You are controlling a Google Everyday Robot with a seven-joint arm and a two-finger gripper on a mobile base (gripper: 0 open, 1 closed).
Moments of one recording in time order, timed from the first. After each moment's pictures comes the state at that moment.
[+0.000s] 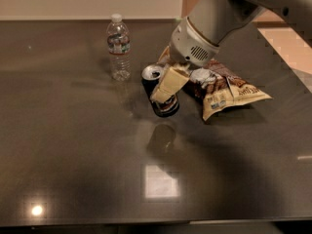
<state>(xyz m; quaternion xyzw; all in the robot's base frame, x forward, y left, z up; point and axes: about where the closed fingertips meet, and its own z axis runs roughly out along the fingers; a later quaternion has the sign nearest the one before) 0.508 -0.012 0.928 -0.68 0.67 0.19 0.22</state>
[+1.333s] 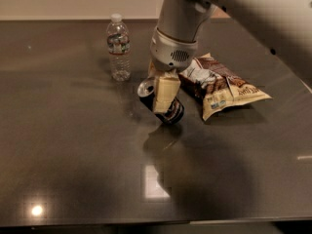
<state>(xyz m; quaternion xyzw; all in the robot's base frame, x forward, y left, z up) 0.497 -0.011 0.899 -0.77 0.63 0.12 0.07</state>
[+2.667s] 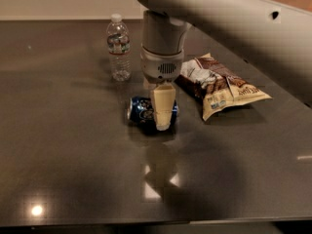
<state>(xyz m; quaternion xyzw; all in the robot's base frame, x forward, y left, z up) 0.499 -0.006 0.870 -0.78 0.62 0.05 0.02</state>
